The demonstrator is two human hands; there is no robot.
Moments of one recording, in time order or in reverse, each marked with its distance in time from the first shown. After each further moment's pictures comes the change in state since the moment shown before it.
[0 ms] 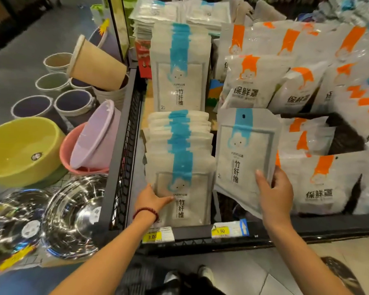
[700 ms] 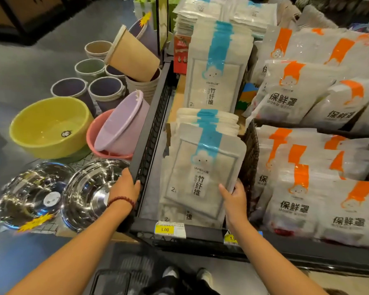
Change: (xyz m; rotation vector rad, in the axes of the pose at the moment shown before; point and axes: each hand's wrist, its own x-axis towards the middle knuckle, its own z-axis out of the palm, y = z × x) left_hand -0.002 -0.041 -0.085 0.336 0.256 -0.020; right_hand -0.030 0.042 0.100 0.270 -0.418 0.359
